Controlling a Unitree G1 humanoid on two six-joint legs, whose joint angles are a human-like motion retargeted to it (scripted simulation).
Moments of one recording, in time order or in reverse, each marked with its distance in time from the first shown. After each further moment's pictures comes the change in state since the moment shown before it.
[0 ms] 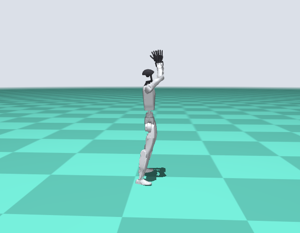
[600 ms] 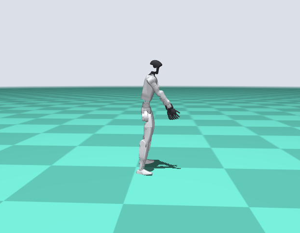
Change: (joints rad) left arm 1.497 -0.676 0.454 0.809 -0.585 0.131 -0.222; right arm 1.370 0.552 -0.257 1.012 0.345 0.192 0.179; waist -0.127 -0.007 0.322; left_leg -0.051 -0.009 -0.021 -0.038 0.056 0.030; right_leg -0.073 -0.002 0.013 0.032 0.020 -0.067
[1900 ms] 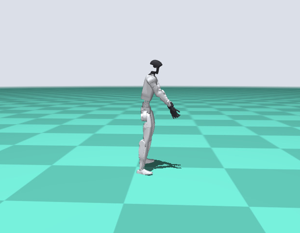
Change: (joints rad) left arm -0.065 0.132 -0.290 -0.013 0.079 0.045 0.026; right arm 0.059 0.039 0.020 -0.190 0.294 -0.172 -0.142; waist 0.068 0.001 -0.009; left_leg 0.004 0.014 0.071 -0.004 0.006 0.022; right_leg -0.050 0.015 0.064 -0.009 -0.001 0.042
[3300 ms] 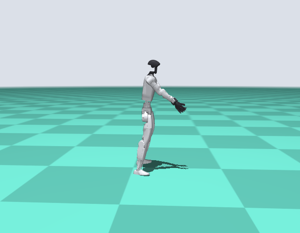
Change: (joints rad) left arm -0.025 0.040 0.056 -0.169 0.024 -0.028 -0.017; right arm -0.097 -0.030 -0.036 -0.027 -0.171 0.011 -0.044; waist -0.014 0.008 -0.101; left_leg 0.041 -0.003 -0.016 0.023 -0.037 -0.012; right_leg 0.061 -0.017 -0.037 0.023 -0.020 -0.006
